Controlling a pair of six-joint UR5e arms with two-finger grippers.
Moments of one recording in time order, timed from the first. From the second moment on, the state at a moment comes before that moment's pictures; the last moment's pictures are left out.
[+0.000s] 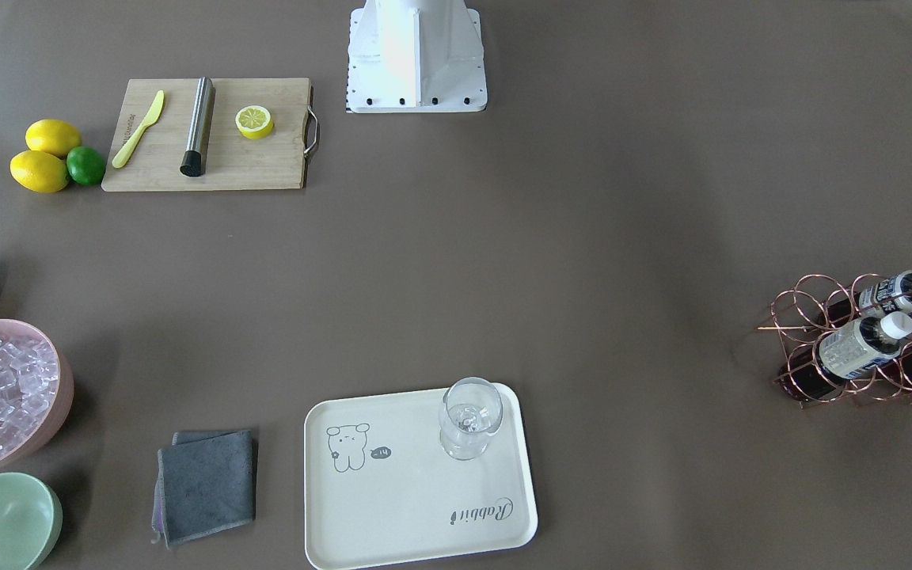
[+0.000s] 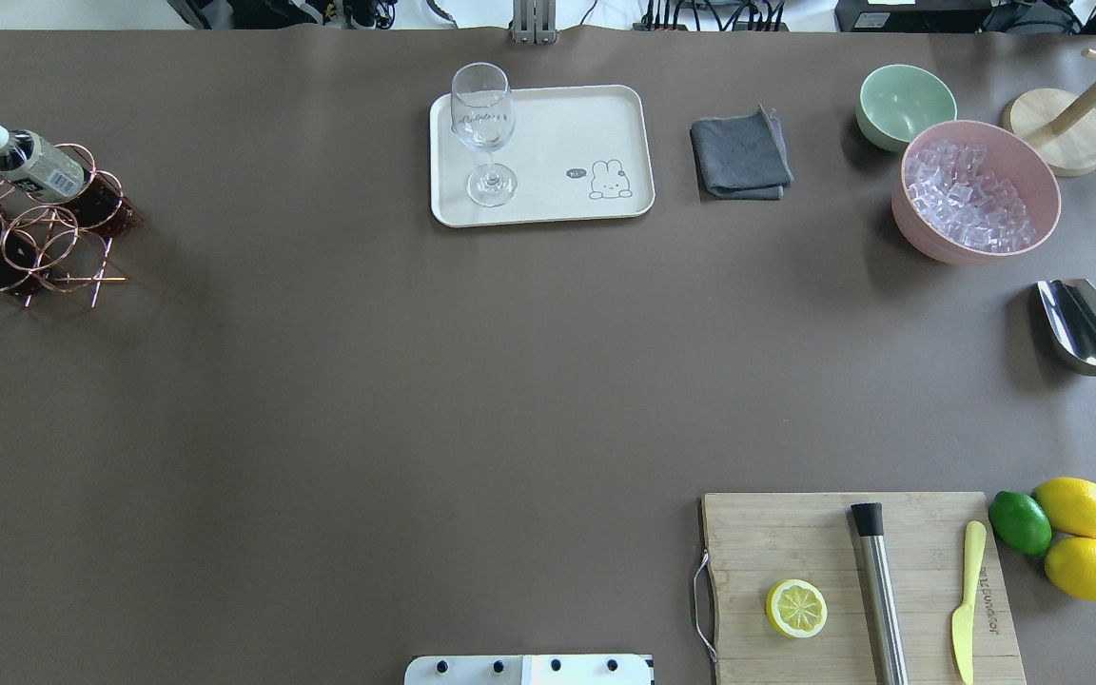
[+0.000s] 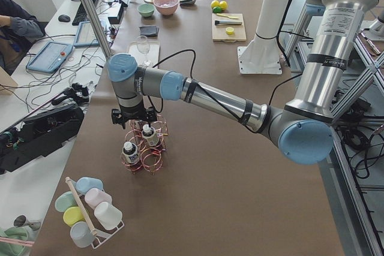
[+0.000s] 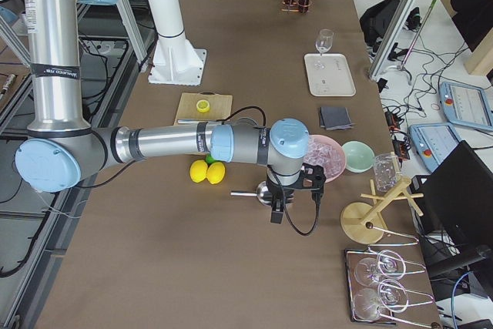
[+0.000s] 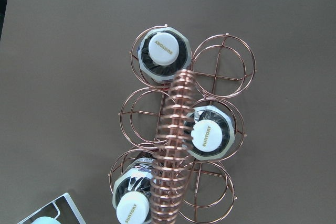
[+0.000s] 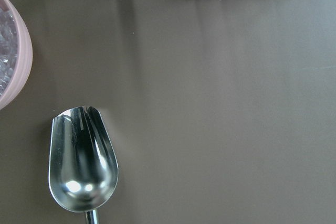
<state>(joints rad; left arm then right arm) -1.55 -1.83 -1.67 -1.40 -2.38 1.27 1.62 -1.58 1.72 -1.74 2.29 0.06</state>
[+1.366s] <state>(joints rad) -1.51 -1.86 -1.67 -1.39 -2.38 1.28 1.62 -1.58 1.73 -1.74 2.29 0.06</state>
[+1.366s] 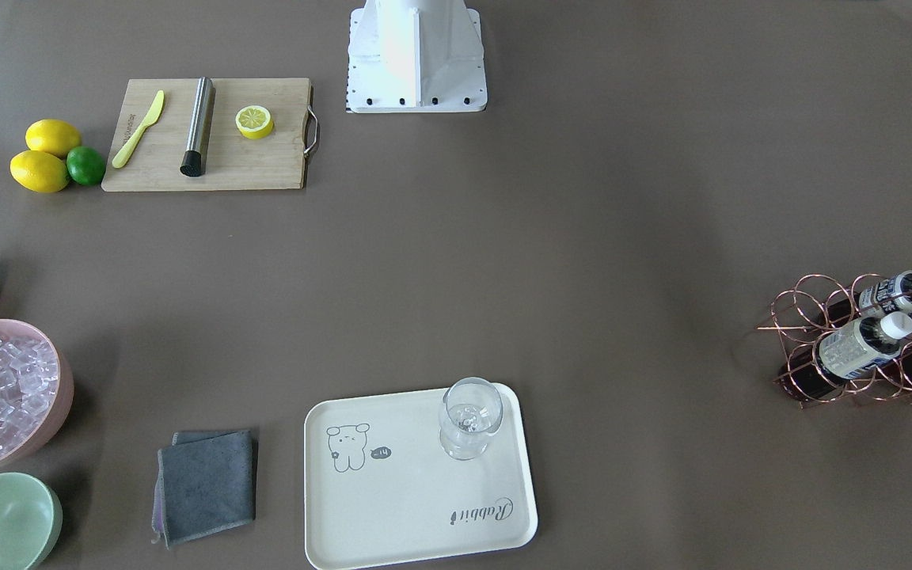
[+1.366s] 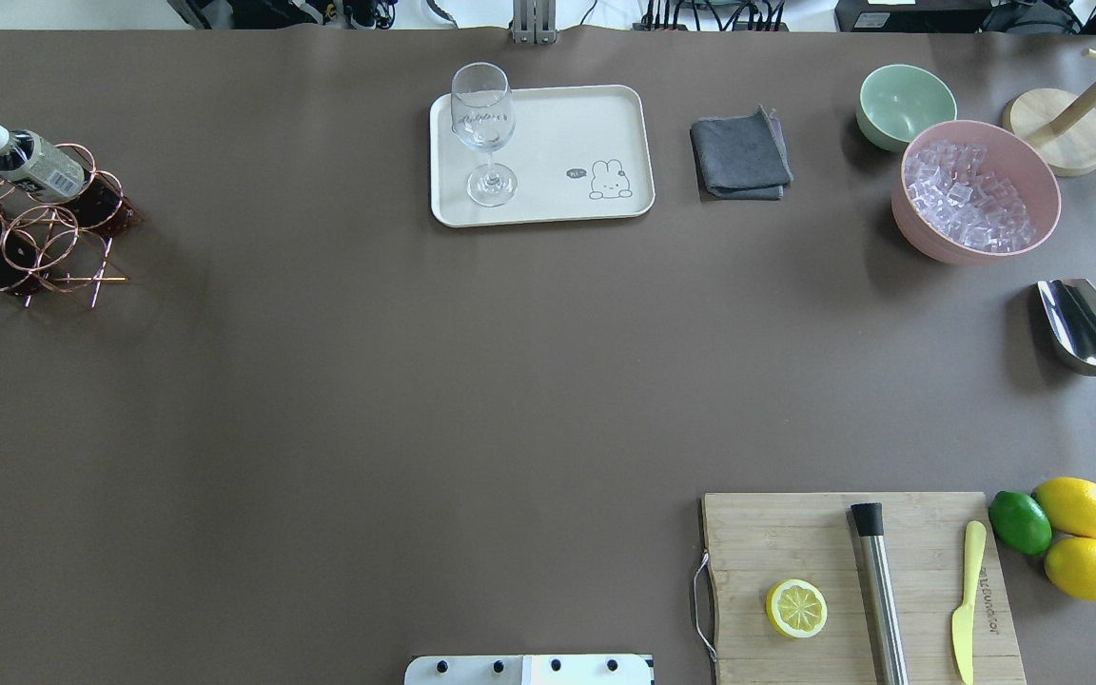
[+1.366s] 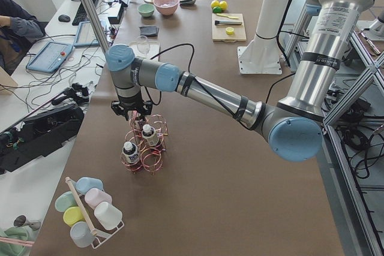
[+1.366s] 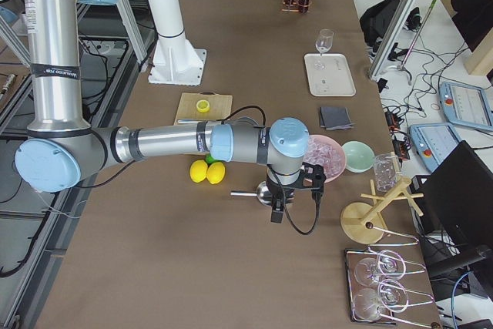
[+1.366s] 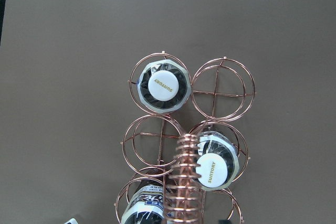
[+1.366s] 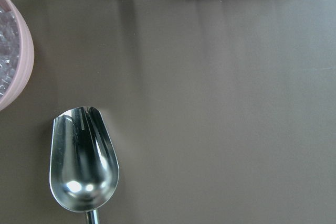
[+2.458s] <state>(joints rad) -1.52 -1.94 -1.68 -1.31 -2.35 1.28 1.62 -1.58 1.73 -1.74 2.30 0.05</state>
